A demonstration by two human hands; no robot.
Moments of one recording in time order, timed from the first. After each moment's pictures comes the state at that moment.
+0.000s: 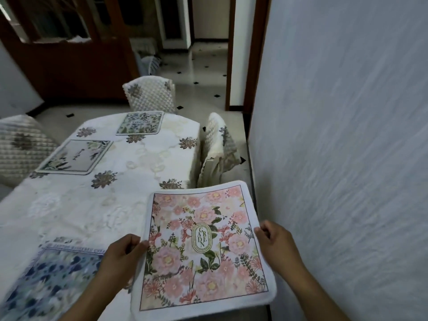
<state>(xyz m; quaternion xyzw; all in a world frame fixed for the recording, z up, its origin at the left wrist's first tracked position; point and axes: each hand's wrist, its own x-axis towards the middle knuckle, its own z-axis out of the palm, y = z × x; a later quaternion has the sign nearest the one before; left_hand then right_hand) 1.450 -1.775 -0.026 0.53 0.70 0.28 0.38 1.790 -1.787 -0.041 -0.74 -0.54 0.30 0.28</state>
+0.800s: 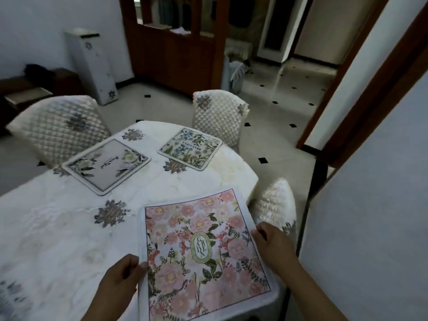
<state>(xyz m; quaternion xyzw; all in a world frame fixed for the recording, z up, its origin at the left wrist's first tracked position) 1.434 -1.449 -0.085 0.30 0.78 0.40 0.38 1.730 -1.263 -0.051 -0.57 -0.75 0.29 0.15</state>
